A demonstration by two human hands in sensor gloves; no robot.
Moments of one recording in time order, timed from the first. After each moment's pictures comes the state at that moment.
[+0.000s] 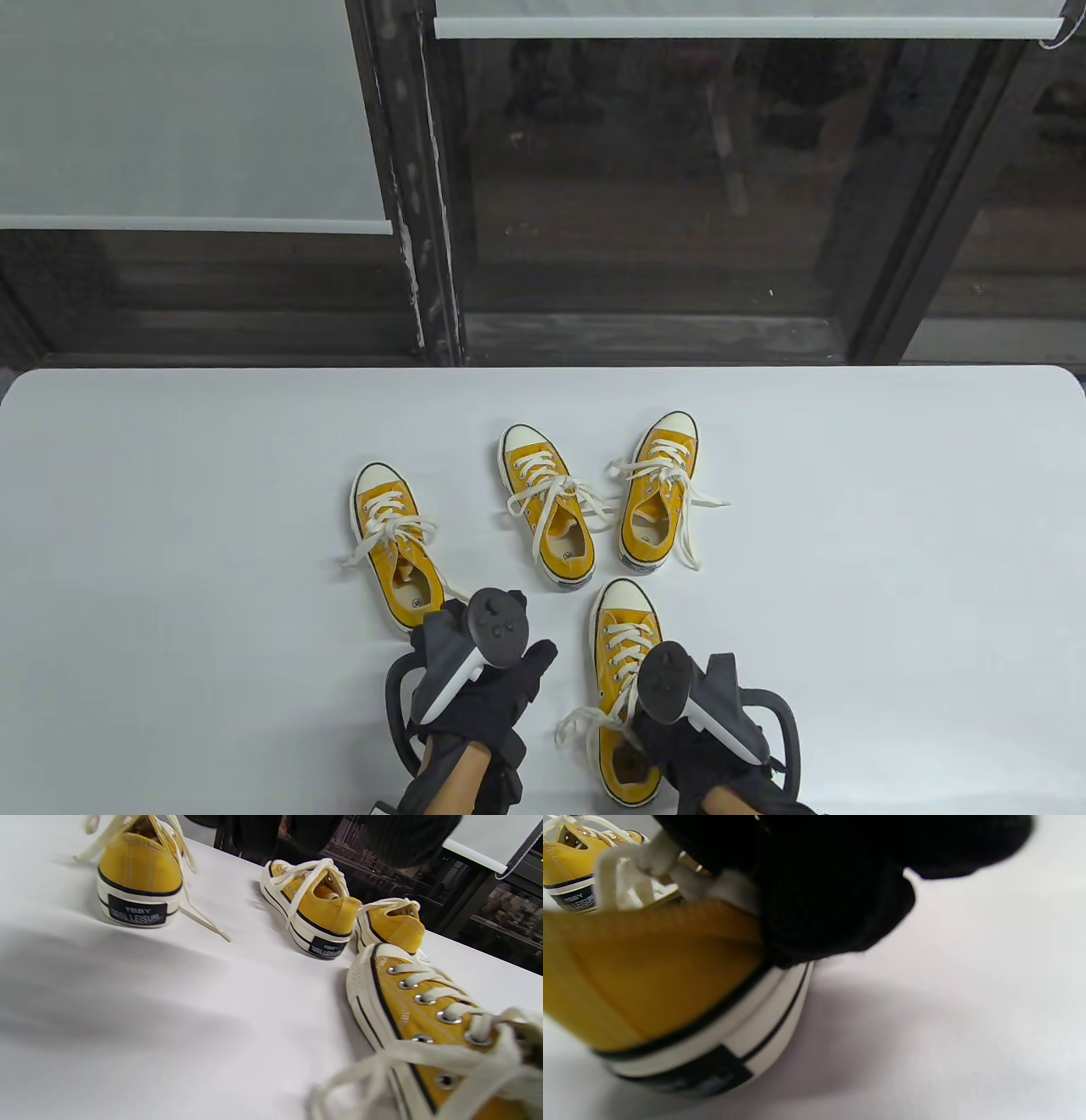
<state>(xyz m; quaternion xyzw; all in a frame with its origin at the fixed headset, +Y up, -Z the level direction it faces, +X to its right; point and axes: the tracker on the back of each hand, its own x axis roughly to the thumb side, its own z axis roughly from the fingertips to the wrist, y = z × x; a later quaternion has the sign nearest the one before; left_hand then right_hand) -0.104 -0.693 -0.291 -0.18 0.00 0.17 0.97 0.119 -0.727 -0.259 -0.01 0.21 0.98 0.08</state>
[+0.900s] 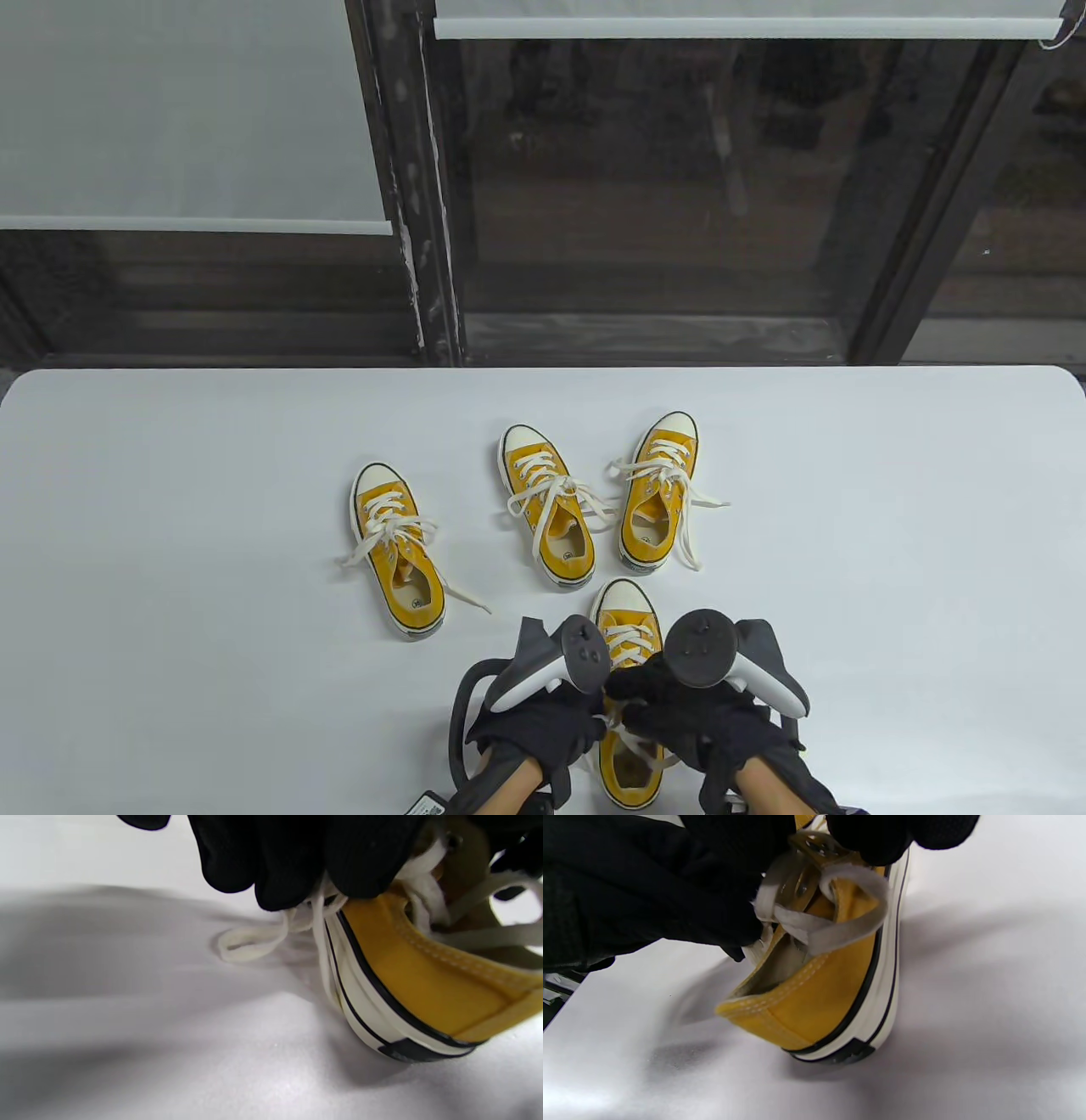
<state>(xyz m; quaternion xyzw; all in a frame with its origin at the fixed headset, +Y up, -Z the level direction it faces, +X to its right) -0.043 -0.727 -0.289 -0.33 -0.11 0.10 0.93 0.139 -0.724 -0.279 0.09 0.32 0.91 0.25</state>
